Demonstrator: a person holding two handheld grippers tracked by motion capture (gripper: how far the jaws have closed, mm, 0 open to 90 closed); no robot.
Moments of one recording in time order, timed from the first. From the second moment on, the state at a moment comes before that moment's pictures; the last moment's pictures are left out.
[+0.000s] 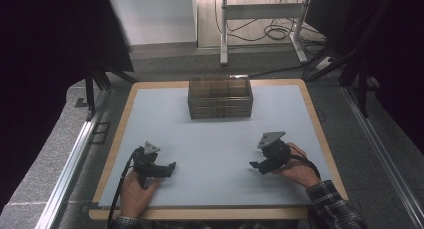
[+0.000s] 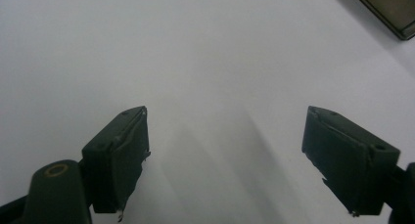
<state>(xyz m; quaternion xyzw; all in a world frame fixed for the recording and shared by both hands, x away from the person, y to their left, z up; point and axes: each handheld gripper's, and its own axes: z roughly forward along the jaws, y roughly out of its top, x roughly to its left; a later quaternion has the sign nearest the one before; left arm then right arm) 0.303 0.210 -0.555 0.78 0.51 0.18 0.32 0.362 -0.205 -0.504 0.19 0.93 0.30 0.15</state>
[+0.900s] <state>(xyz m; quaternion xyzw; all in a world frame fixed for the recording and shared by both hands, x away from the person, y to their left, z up) 0.303 0.210 -0.554 0.78 0.51 0.18 0.32 0.366 -0.180 -0.496 0.14 0.93 0.27 0.22</state>
